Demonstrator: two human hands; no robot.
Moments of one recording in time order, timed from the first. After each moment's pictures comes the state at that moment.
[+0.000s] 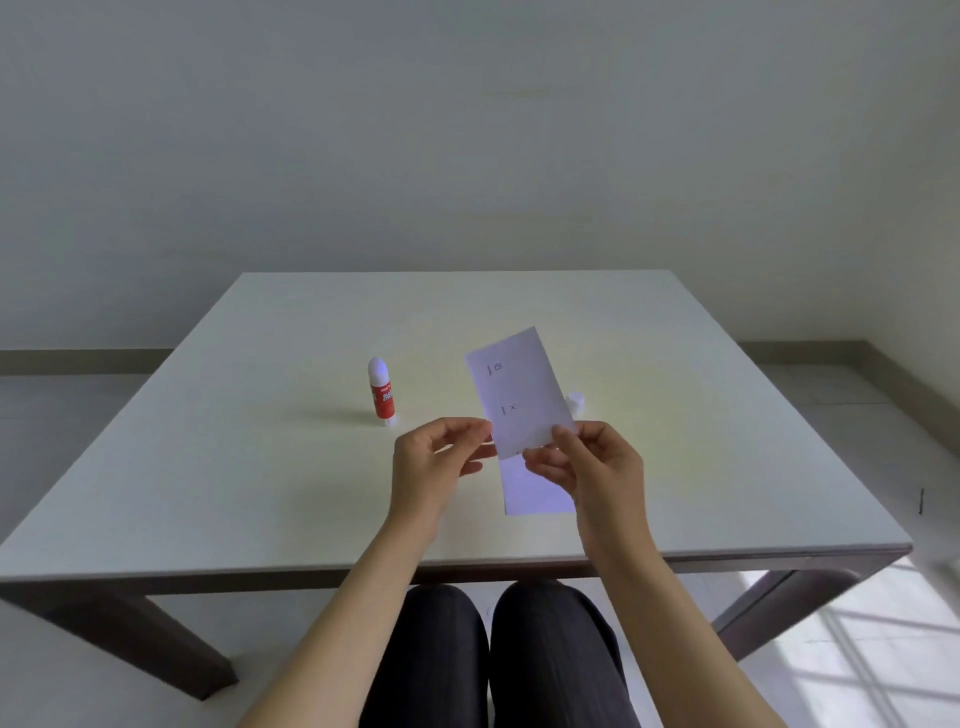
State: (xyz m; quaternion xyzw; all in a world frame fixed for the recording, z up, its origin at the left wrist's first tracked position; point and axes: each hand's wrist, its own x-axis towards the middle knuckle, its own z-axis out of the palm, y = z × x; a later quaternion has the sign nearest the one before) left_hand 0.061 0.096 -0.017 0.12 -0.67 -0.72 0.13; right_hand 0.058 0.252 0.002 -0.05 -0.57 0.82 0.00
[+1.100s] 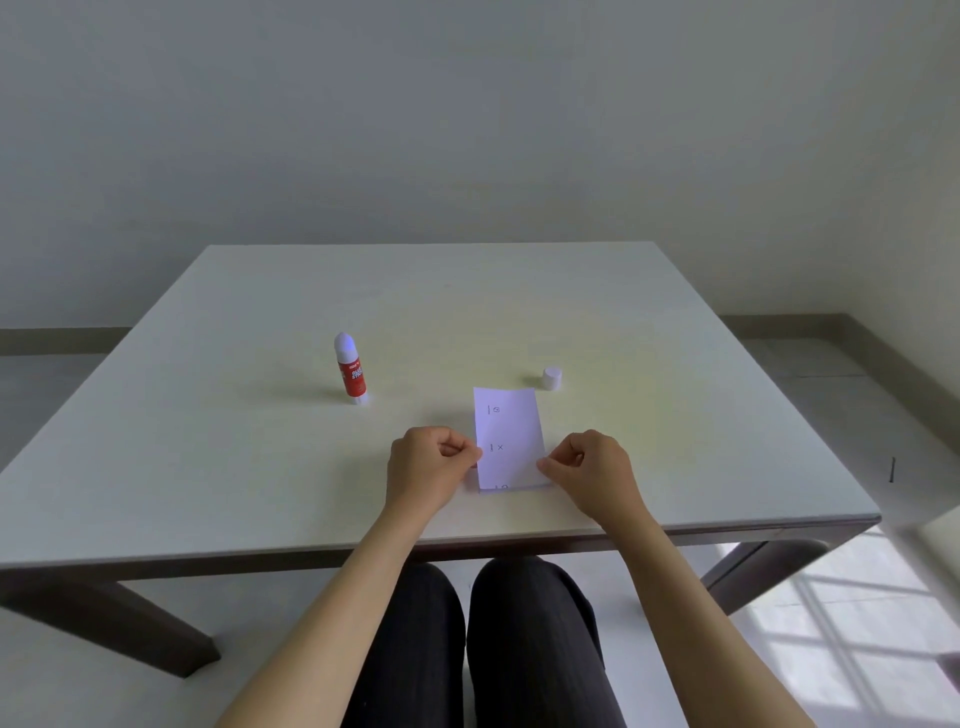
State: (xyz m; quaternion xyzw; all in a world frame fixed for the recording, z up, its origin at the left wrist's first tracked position) left_hand 0.047 0.112 -0.051 0.16 -0.86 -0.48 0.06; right_hand 0.025 0.293 -0.042 0.02 -0.92 0.39 -0.04
